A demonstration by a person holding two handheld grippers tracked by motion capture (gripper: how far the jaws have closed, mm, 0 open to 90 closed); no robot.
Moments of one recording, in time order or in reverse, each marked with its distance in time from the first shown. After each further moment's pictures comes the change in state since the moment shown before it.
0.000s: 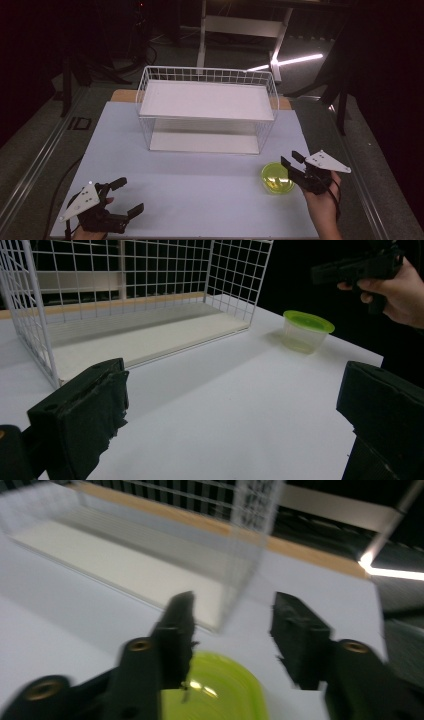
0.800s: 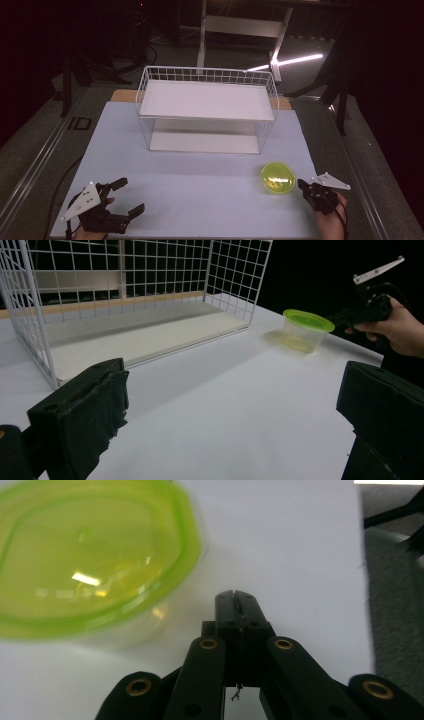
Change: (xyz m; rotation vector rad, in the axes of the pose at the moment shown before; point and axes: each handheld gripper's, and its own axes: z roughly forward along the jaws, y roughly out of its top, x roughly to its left) left arm -0.001 0.000 0.001 0.005 0.000 0.003; right arm -0.028 -0.088 0.000 0.256 -0.094 0.087
